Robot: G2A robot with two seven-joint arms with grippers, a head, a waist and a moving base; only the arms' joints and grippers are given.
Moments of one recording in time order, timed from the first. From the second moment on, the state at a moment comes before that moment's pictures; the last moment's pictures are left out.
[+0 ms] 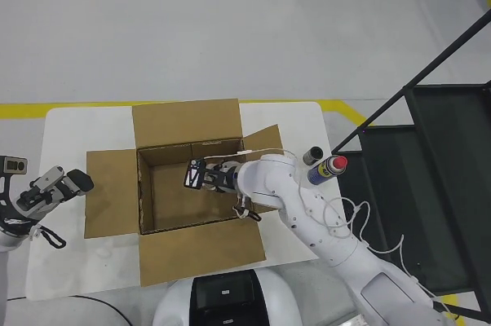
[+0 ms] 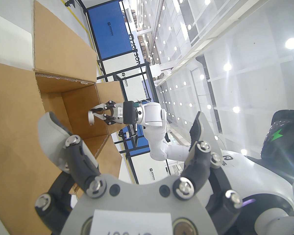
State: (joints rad) left arm 1.55 -0.92 -1.83 -1.59 -0.66 -0.40 -1.09; right arm -0.98 -1.39 0.93 -1.64 -1.40 -0.62 0.93
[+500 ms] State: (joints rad) left arm 1.55 -0.92 -1.83 -1.59 -0.66 -0.40 -1.09; right arm -1.28 -1.29 1.48 -2.11 -1.10 -0.76 1.04
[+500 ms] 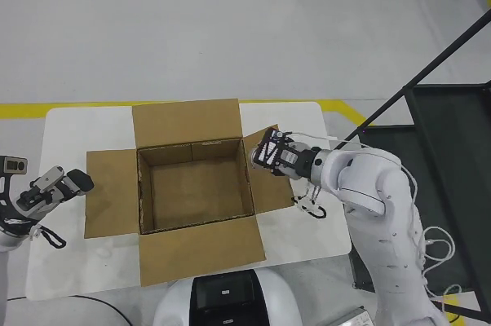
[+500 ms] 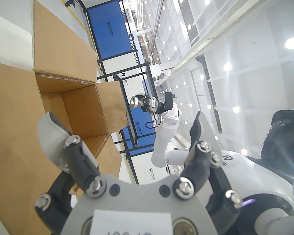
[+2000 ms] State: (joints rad) left arm 1.55 -0.92 -1.83 -1.59 -0.66 -0.40 -1.09; right arm -1.64 -1.21 1.46 -1.91 -1.37 -0.48 1.03
